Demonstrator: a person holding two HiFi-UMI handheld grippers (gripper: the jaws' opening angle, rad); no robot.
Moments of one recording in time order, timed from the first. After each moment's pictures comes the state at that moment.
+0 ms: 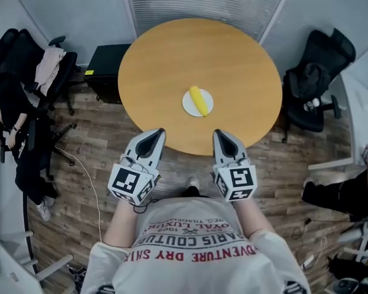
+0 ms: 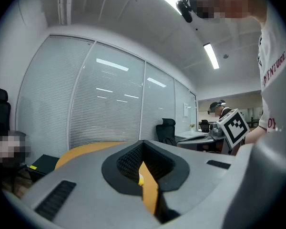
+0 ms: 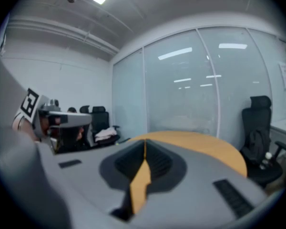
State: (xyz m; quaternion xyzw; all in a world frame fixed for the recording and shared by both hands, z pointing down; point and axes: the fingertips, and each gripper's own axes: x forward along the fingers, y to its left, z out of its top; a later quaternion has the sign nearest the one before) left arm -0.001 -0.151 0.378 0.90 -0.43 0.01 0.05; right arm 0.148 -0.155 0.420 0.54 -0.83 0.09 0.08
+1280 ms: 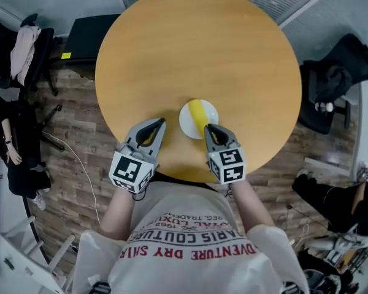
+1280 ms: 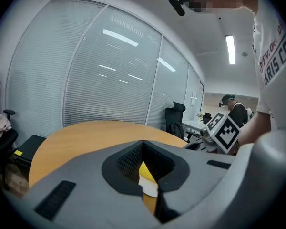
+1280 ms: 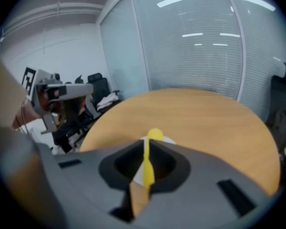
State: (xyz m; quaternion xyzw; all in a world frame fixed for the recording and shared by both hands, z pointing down) left arm 0.012 -0.369 0.503 0.90 -0.40 0.09 0.15; right arm 0.142 -0.347 0.602 0.45 -0.81 0.25 0.28
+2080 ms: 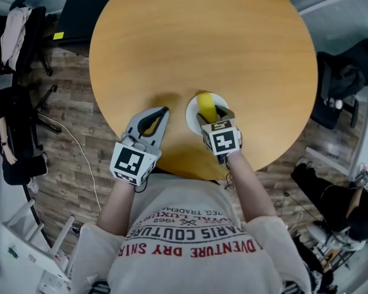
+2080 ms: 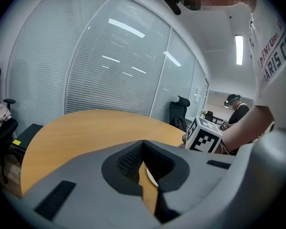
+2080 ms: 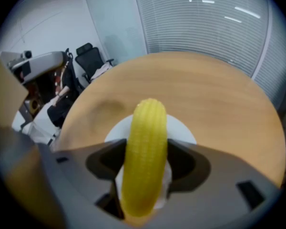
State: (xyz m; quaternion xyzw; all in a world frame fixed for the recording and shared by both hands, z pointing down) left arm 0.000 -0.403 0.563 0.89 -0.40 0.12 0.19; right arm 0.124 -0.380 0.716 0.39 -0.74 0.34 0.43
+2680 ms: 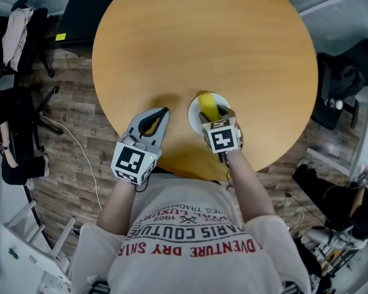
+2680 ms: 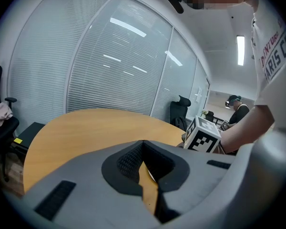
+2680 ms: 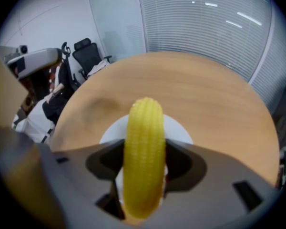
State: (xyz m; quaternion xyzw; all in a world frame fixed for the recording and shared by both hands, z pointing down) left arm -0.009 -0.401 0.567 0.88 -0.41 0.12 0.20; right arm 0.125 -0.384 0.720 0.40 -0.73 0.32 0.45
